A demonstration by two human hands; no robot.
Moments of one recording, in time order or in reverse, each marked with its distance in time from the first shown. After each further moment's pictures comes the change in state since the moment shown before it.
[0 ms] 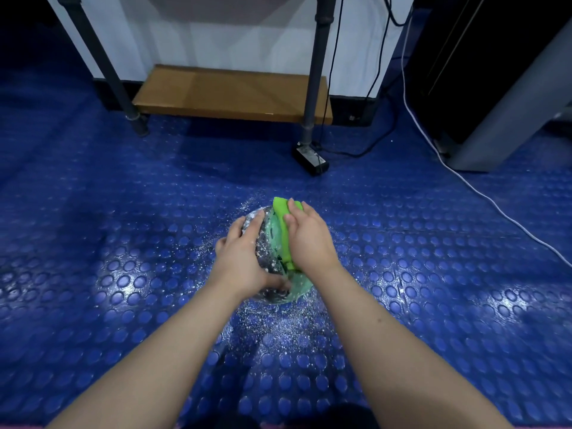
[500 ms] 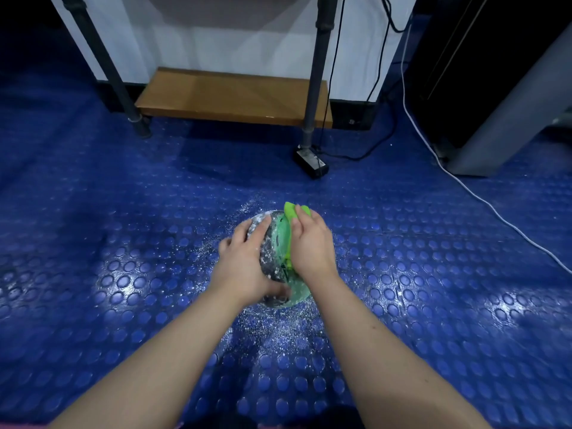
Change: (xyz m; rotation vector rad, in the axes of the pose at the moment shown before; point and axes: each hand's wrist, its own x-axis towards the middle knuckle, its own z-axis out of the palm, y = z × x) left_hand -0.002 -0.002 0.006 0.048 0.022 0.053; right_hand -0.003 0.012 0.011 0.051 0.120 0.050
